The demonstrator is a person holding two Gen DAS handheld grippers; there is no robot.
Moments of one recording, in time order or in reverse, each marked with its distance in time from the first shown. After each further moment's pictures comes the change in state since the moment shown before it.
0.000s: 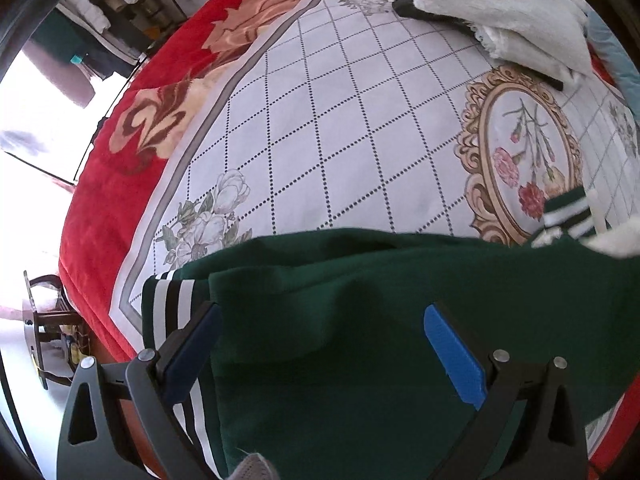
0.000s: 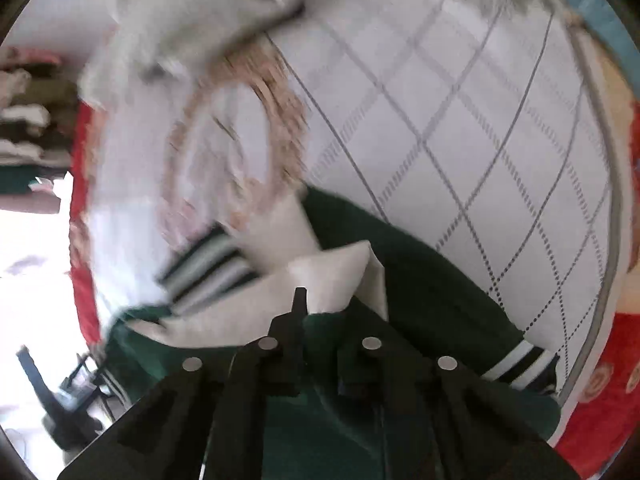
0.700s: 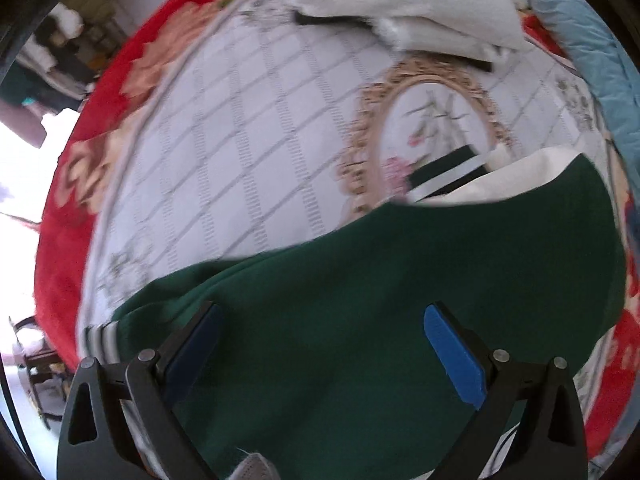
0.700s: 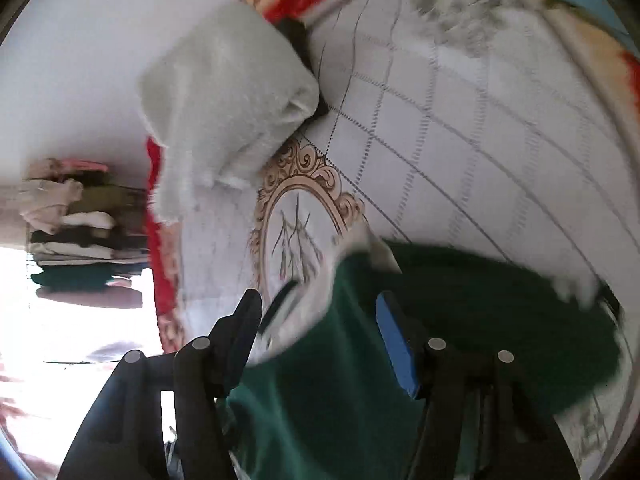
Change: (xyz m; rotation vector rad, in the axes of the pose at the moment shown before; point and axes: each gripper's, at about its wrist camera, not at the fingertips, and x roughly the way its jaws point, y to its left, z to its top) left arm -0.004 -0.102 0.042 0.133 0.002 -0.121; right arm -0.037 -0.010 0.011 0.235 -0.199 0.286
